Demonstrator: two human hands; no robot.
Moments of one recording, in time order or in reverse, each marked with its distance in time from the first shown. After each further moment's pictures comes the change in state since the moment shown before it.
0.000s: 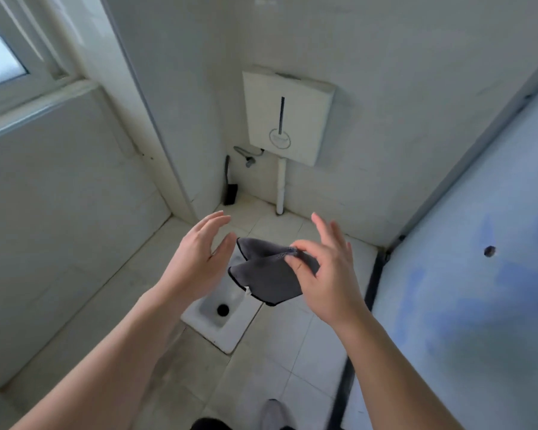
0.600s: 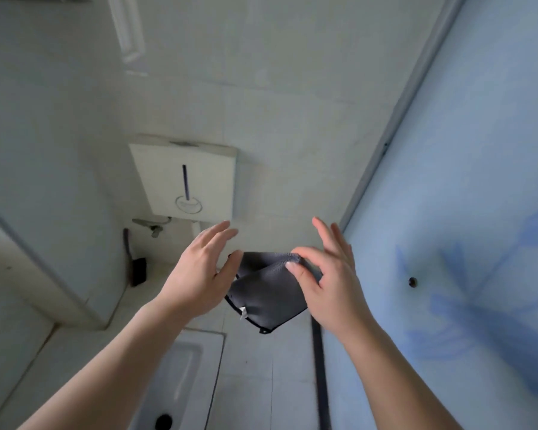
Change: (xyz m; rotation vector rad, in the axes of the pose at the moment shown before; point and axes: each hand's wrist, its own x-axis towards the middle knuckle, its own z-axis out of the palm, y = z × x) left_hand 0.223 0.062 0.027 -0.083 -0.205 0.512; right_hand 0.137 -0.003 -0.061 -0.223 0.387 0.114
